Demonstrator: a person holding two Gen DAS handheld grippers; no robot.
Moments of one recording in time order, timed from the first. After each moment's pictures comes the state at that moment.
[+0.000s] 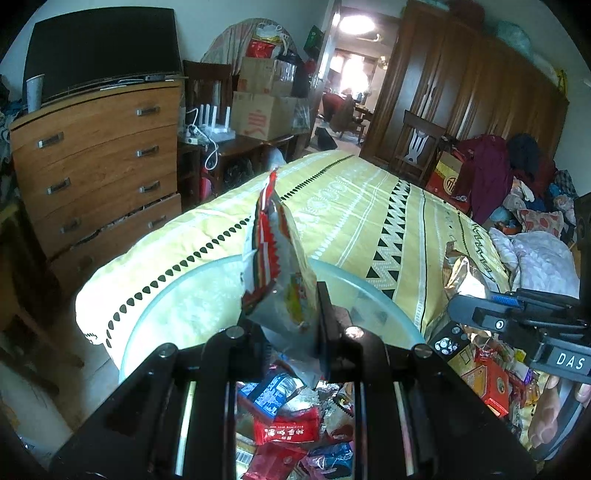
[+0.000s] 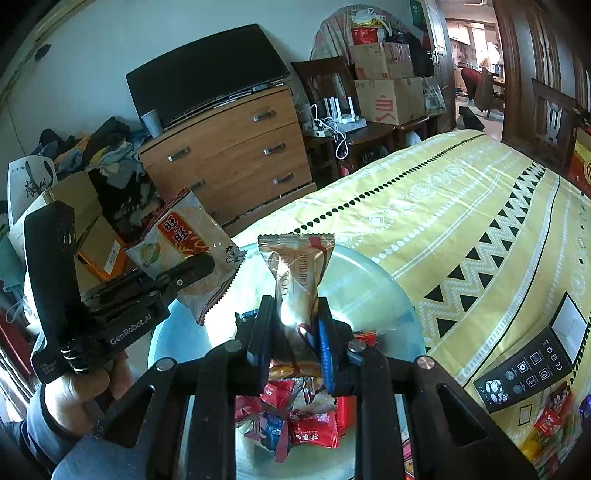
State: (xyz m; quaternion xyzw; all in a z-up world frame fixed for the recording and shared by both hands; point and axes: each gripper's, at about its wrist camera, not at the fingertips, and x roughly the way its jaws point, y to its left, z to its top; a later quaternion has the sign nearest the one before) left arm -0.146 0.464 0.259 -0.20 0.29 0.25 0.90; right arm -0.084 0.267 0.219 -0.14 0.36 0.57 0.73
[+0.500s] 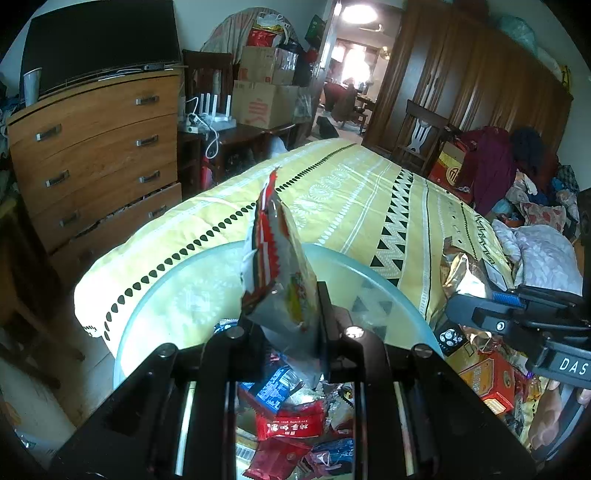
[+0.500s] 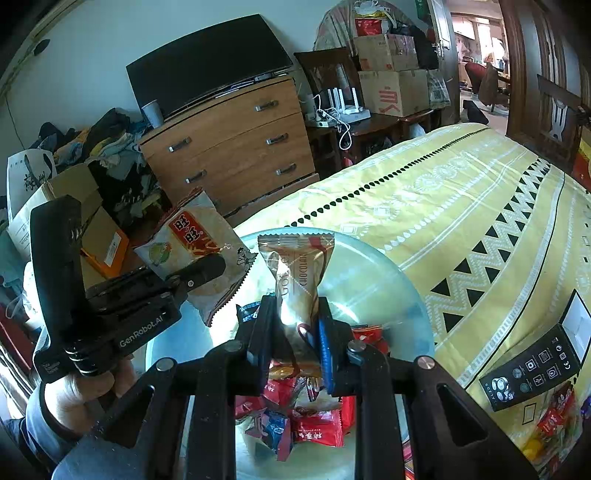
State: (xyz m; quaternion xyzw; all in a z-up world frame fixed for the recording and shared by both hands) left arm -0.143 0.465 0.249 -0.20 0.30 0.25 0.90; right arm -0.085 0.277 0.208 -0.14 0.37 0.57 0.72
